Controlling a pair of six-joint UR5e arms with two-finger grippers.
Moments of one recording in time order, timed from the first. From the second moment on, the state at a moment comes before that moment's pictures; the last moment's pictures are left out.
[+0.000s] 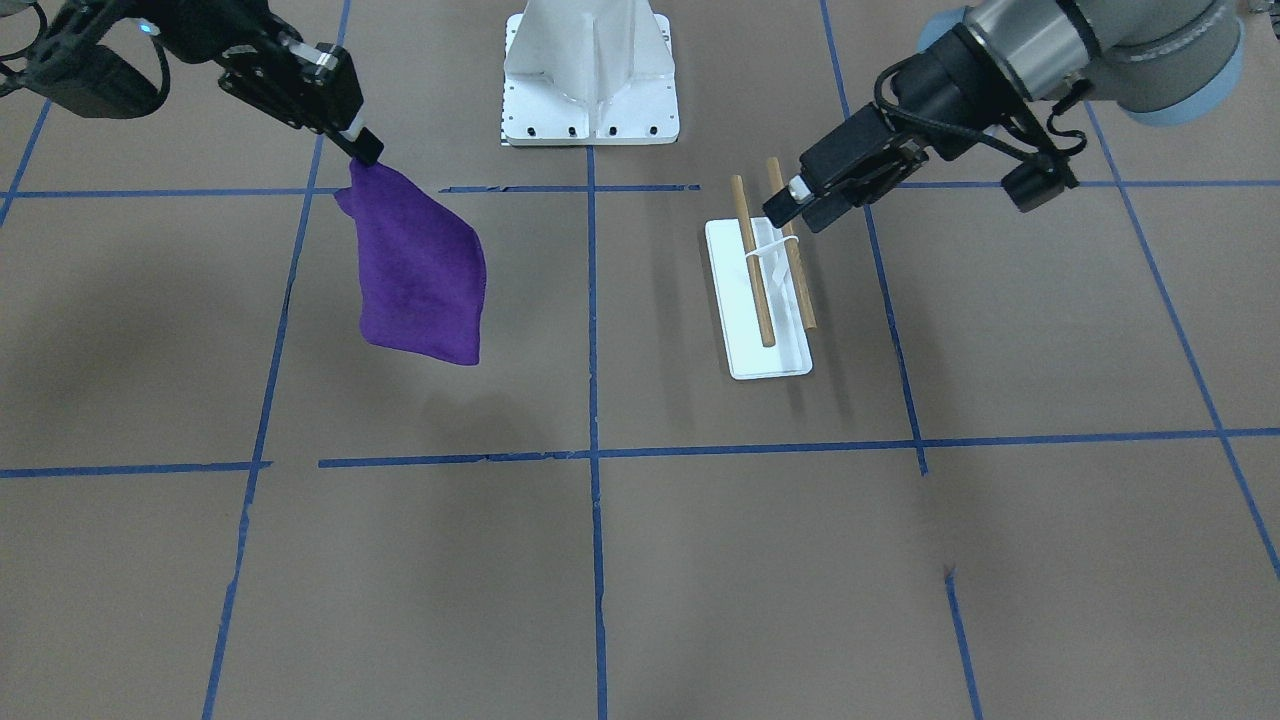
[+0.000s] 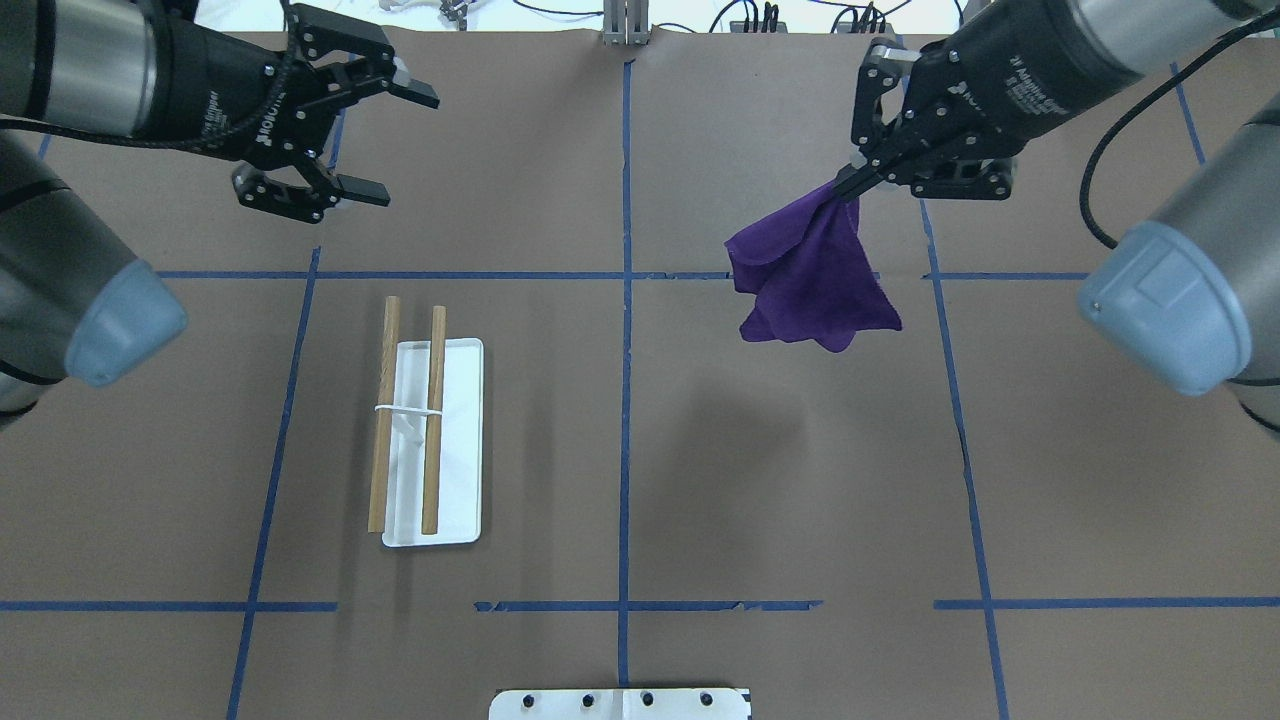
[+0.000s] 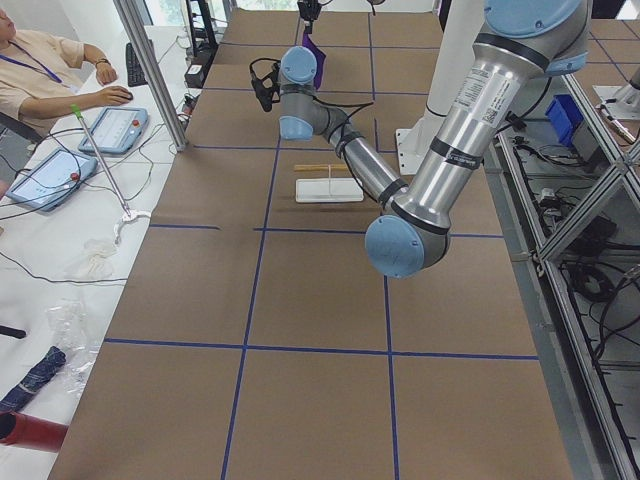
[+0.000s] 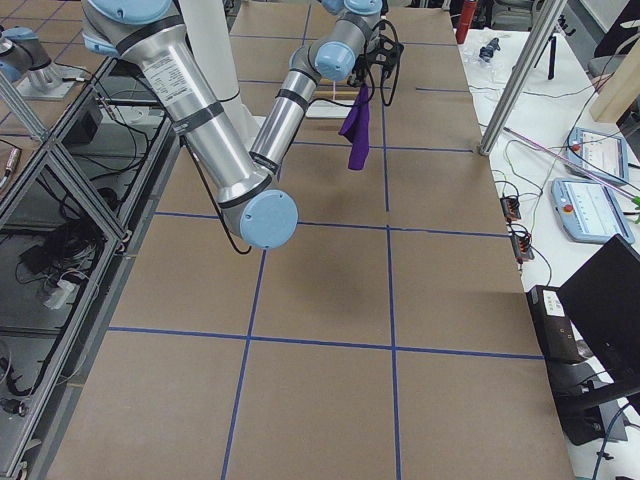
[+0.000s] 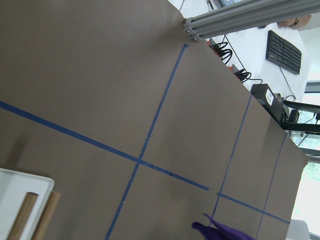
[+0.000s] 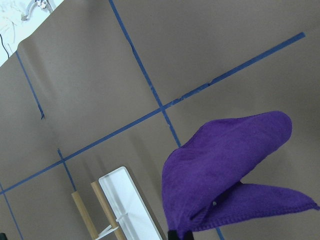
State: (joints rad) left arm -0.92 -2.06 -1.85 -2.40 -2.25 -2.10; right arm 0.95 -0.98 2.10 -1.60 2.36 1.63
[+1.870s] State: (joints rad) left arm -0.64 -2.28 -1.72 -2.40 -2.00 -2.53; right arm 0.84 -0.95 2.12 -1.50 2.24 1.76
